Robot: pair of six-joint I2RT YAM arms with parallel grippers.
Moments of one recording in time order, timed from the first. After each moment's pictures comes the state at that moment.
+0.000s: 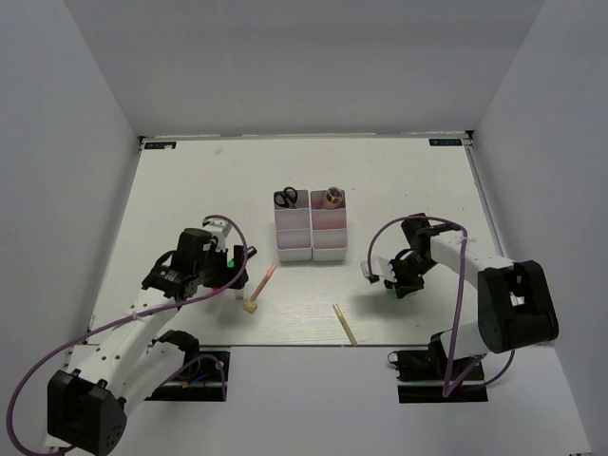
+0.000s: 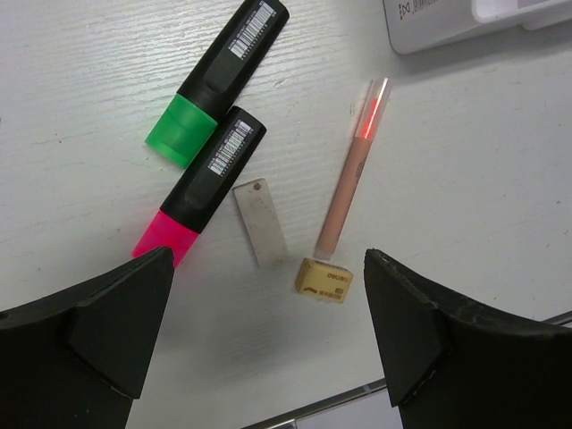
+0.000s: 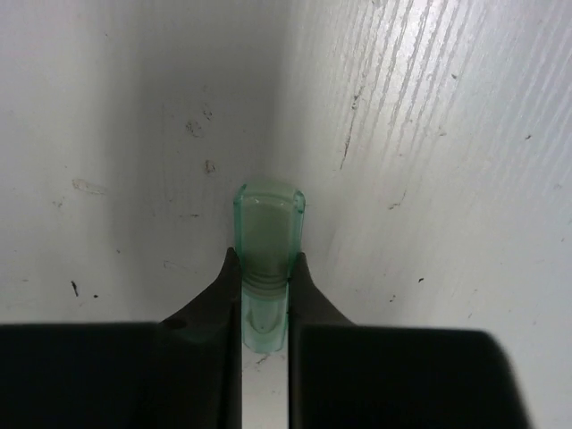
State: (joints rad) left arm -0.34 0.85 0.56 -0.57 0.09 -0.22; right arm 0.27 1.42 0.73 -0.88 -0.41 -1.52
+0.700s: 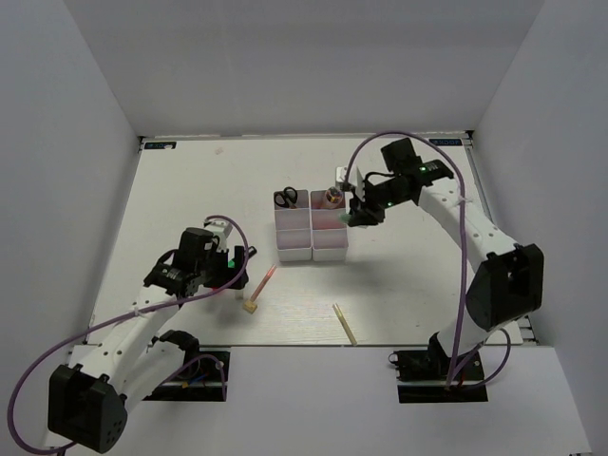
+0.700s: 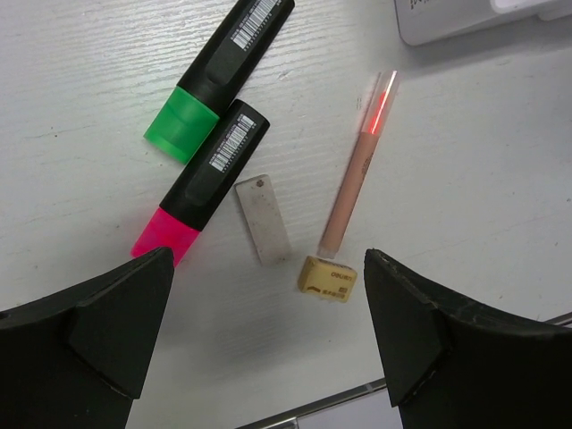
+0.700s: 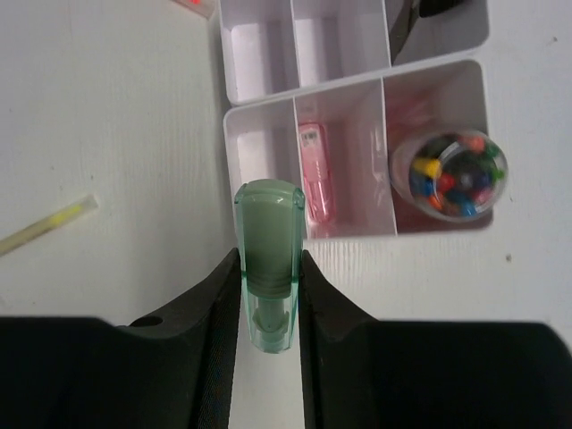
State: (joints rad) left arm -0.34 0.87 0.56 -0.57 0.09 -0.22; right arm 0.39 1.57 1.42 -0.92 -0.74 -1.01
